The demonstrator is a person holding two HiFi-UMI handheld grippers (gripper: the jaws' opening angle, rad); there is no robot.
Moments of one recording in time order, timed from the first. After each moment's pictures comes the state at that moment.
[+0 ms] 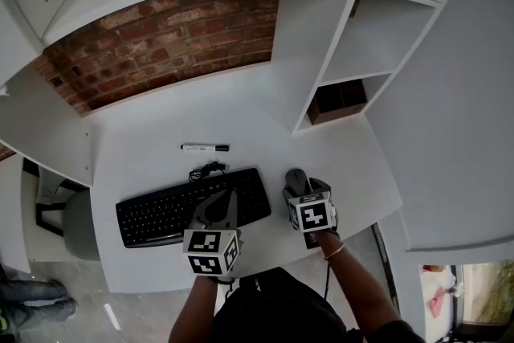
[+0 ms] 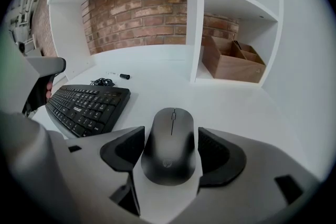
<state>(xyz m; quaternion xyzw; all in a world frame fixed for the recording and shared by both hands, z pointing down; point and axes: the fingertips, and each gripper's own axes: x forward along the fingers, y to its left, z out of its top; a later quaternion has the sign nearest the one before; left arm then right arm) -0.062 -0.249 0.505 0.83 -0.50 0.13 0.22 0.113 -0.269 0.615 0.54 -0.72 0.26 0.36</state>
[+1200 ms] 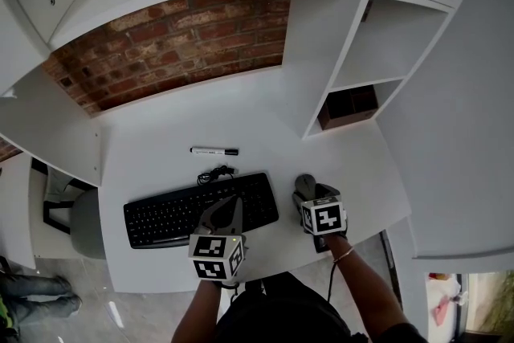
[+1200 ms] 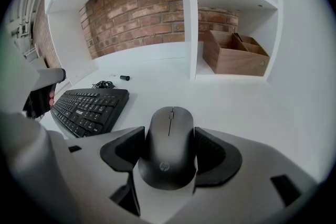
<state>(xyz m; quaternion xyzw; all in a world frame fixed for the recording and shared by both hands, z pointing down) -0.068 -0.246 0.513 0.82 -0.51 0.14 0.22 0.117 -0.272 0.620 0.52 -0.73 0.29 0.34</state>
